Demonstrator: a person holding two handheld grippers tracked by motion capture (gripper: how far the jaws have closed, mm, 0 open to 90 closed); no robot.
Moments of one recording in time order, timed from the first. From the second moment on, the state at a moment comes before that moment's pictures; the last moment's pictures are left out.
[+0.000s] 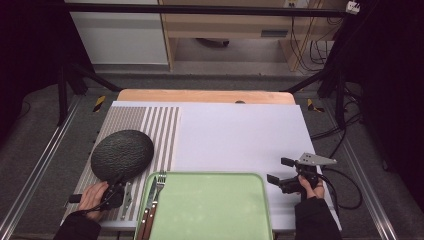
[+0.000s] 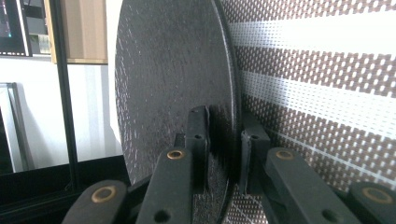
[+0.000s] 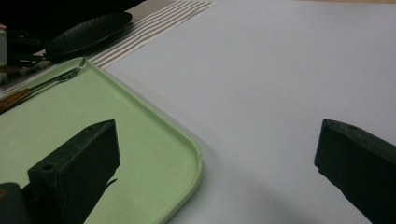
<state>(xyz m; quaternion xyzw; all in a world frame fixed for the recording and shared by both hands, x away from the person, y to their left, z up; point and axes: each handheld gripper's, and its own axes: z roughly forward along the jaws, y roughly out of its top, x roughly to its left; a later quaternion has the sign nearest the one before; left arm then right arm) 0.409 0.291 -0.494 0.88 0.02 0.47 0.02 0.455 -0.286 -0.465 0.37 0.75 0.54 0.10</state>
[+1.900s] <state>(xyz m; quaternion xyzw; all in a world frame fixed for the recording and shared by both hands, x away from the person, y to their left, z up) 0.400 0.276 -0.460 0.86 0.01 0.50 0.03 0.455 -0.287 -0.465 0.37 0.75 0.54 0.11</state>
